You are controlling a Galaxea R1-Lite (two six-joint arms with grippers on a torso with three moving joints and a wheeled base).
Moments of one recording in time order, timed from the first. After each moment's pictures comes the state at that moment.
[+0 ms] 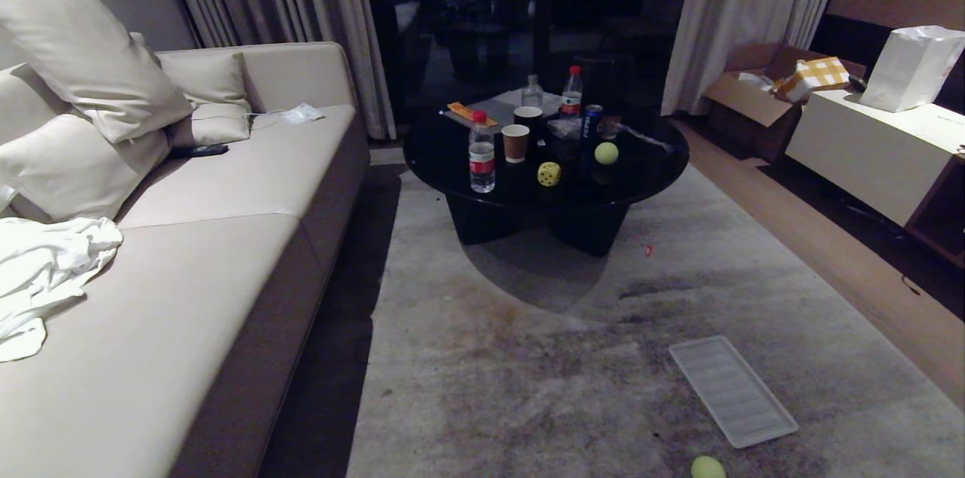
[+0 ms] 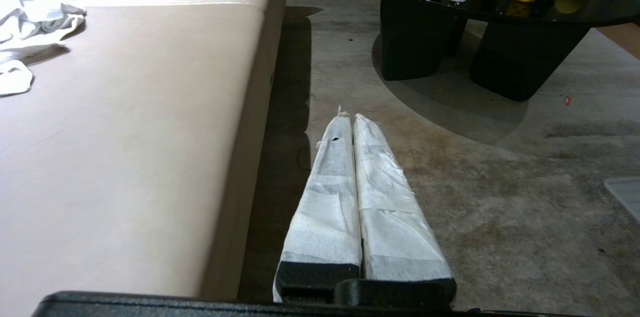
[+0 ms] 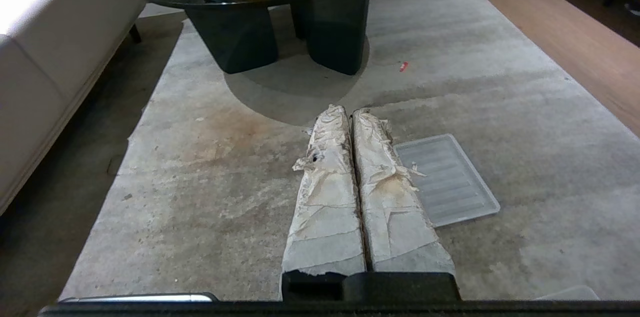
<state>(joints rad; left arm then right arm) 0.00 0.00 0.00 0.00 0.03 -0.02 0.01 0.00 0.00 -0.02 -0.01 0.06</state>
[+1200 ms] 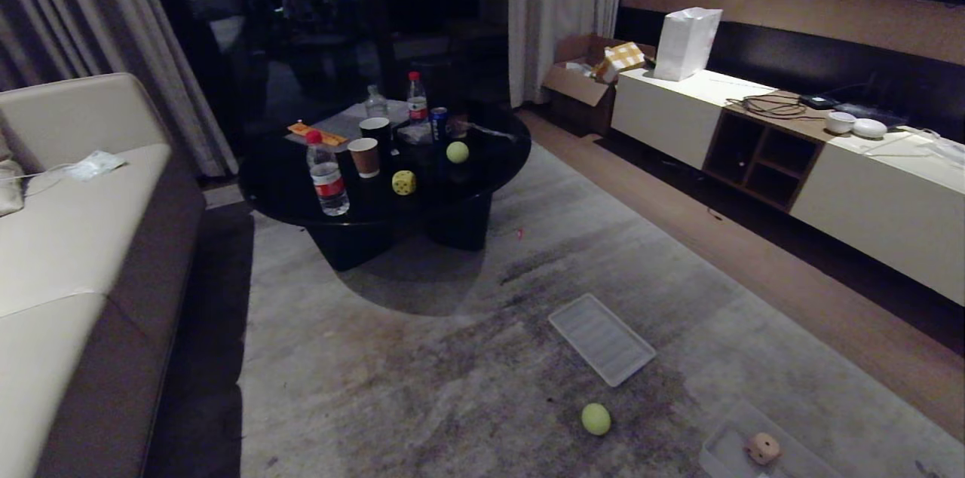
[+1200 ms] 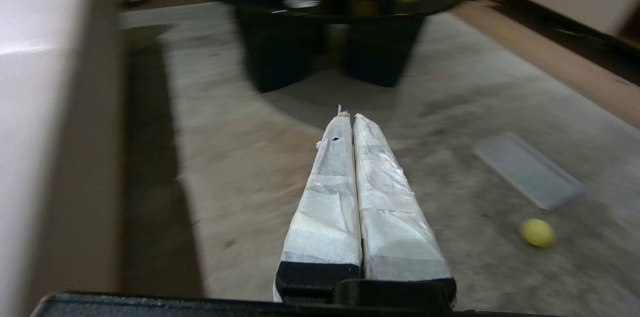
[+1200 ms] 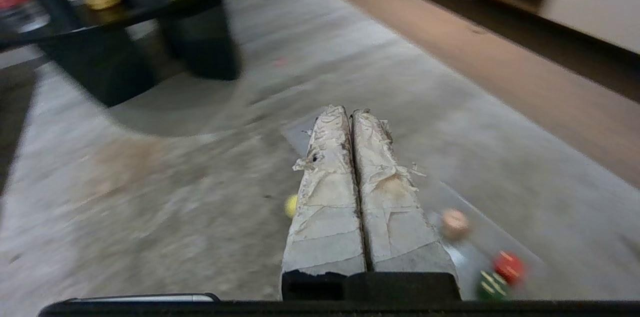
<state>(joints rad) 0.00 0.00 0.00 0.00 0.03 -0.04 0.01 0.00 0.00 -0.02 -0.01 0.07</state>
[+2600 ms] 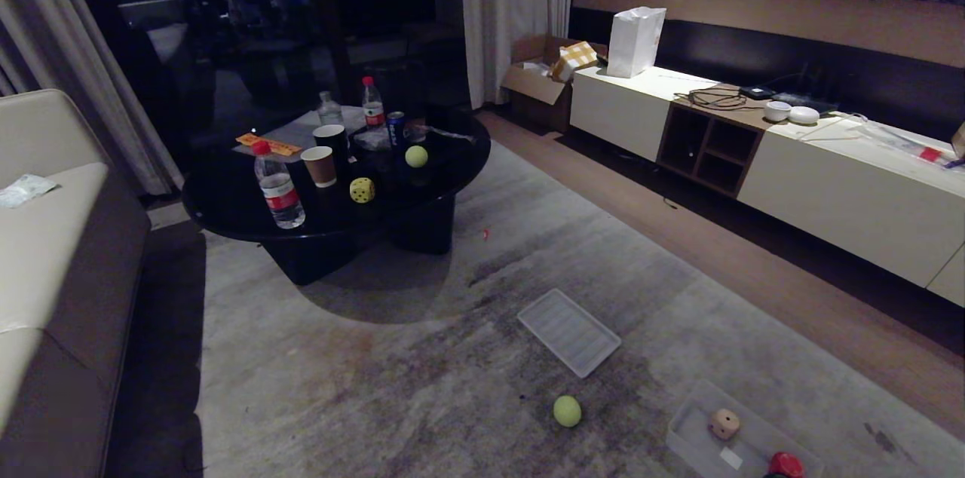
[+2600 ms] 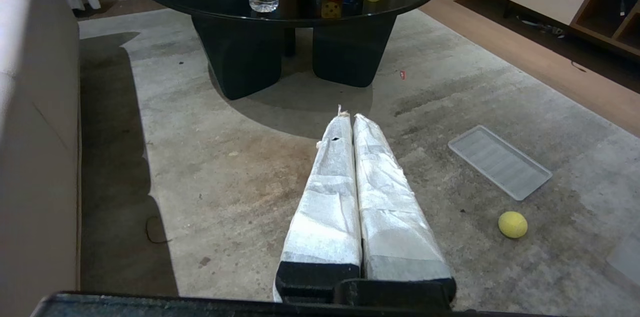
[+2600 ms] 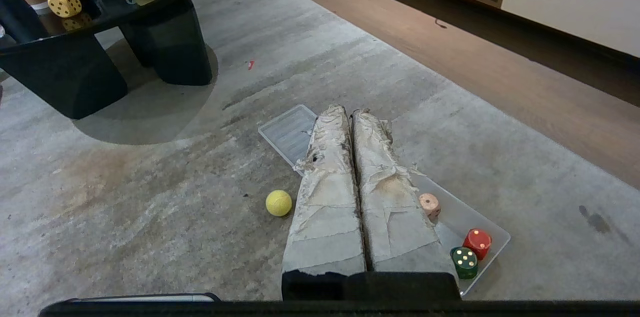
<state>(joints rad) 0.00 0.00 0.00 0.00 0.03 -0.04 0.01 0.00 0.00 -0.02 -0.02 0.07</state>
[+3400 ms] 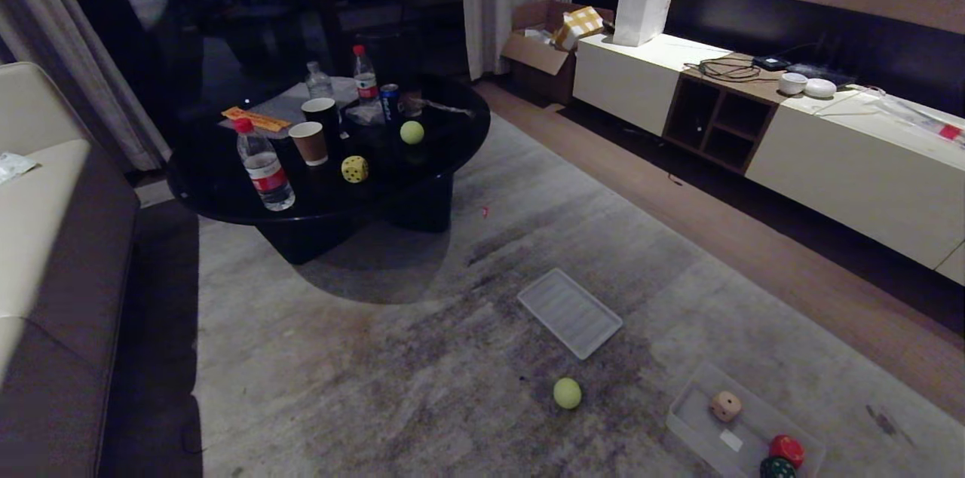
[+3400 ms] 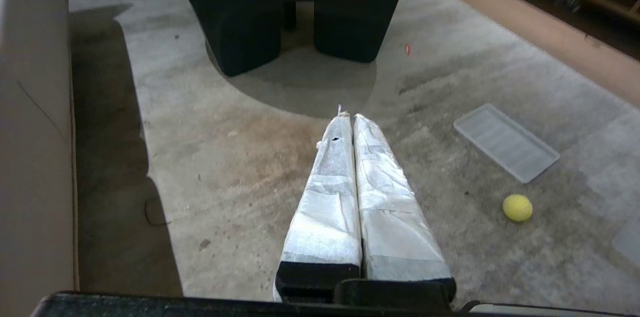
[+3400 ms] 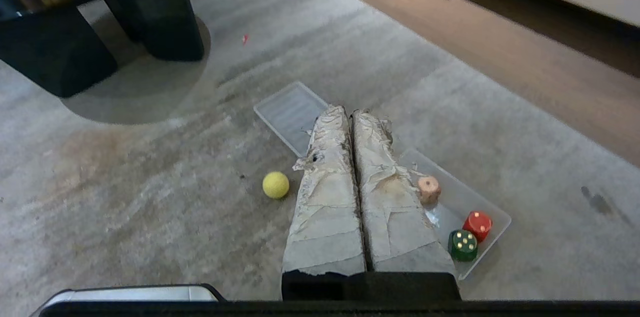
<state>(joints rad) 0.00 0.00 0.00 0.00 0.03 -0.04 0.01 0.00 0.00 -0.02 -0.02 0.07</state>
